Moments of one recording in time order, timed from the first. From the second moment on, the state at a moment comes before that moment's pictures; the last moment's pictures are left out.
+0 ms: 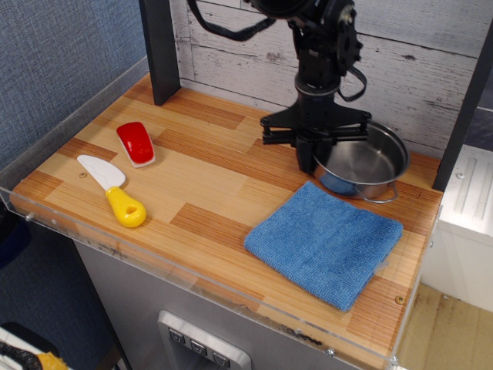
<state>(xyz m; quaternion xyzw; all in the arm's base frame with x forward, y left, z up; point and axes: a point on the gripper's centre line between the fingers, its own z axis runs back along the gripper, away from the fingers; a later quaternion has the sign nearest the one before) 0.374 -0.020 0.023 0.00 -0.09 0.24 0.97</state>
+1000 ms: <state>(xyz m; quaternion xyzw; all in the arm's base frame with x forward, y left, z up) 0.320 0.074 0.089 -0.03 -0.12 0.29 0.95</state>
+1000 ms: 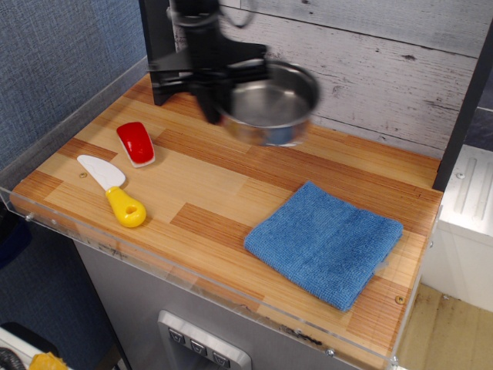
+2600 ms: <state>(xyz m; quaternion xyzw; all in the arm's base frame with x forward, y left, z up) 0.288 0.141 0.019 0.05 -0.09 0.27 0.96</state>
